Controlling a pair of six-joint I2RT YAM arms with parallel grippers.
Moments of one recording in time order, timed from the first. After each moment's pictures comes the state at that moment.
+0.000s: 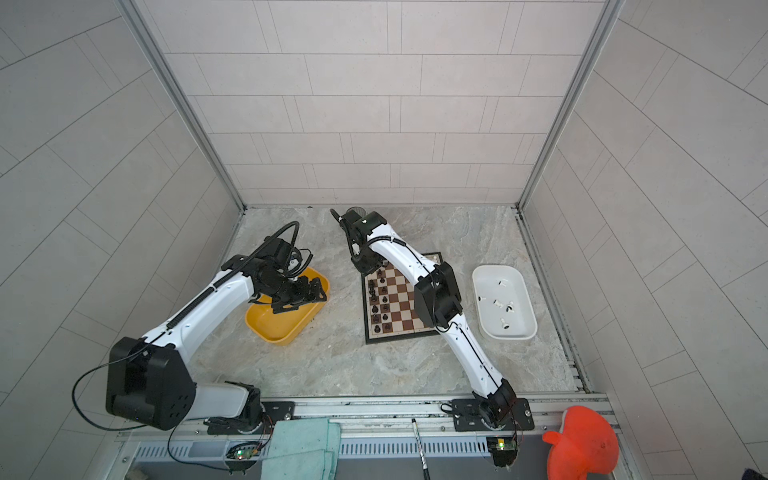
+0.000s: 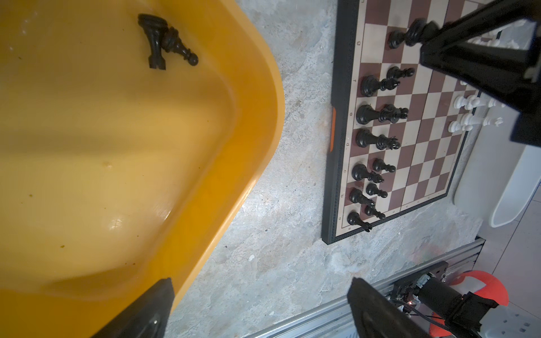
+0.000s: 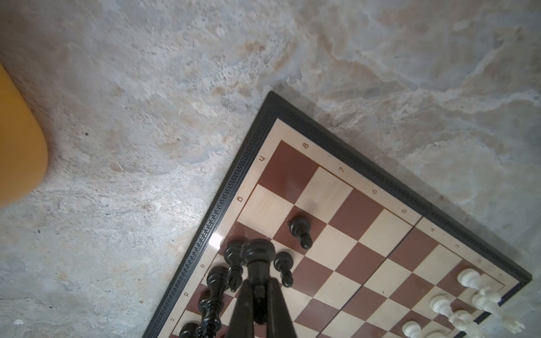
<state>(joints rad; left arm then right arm) -0.24 1.37 1.06 -0.98 0.36 -0.38 0.65 2.47 2.45 -1.39 0.08 0.04</state>
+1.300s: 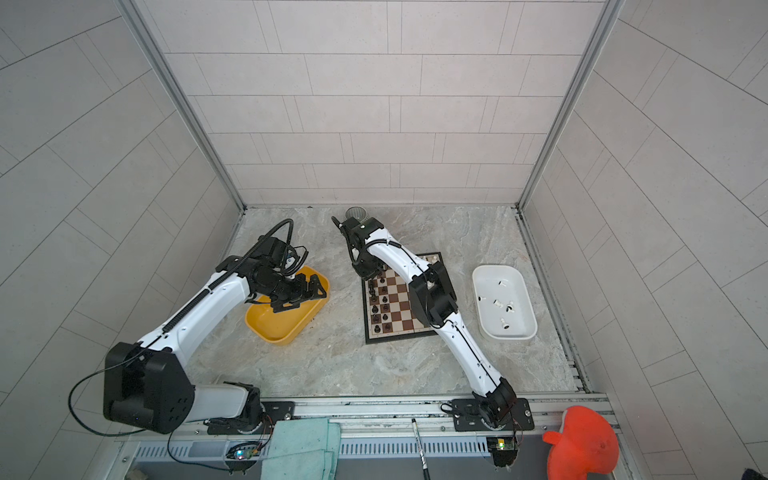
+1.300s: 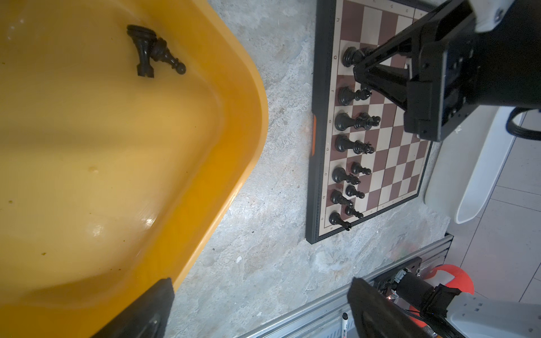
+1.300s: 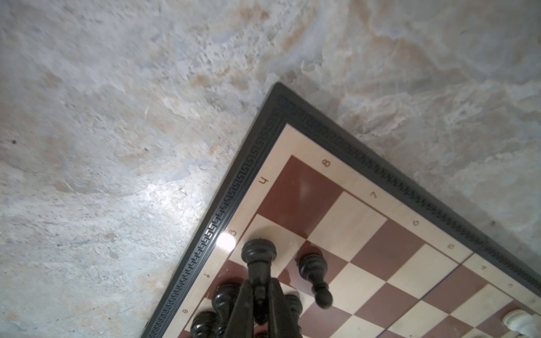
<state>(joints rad) -0.20 1.36 1.05 -0.96 0.43 -0.39 0.65 2.54 2.45 -1.37 0.08 0.03</state>
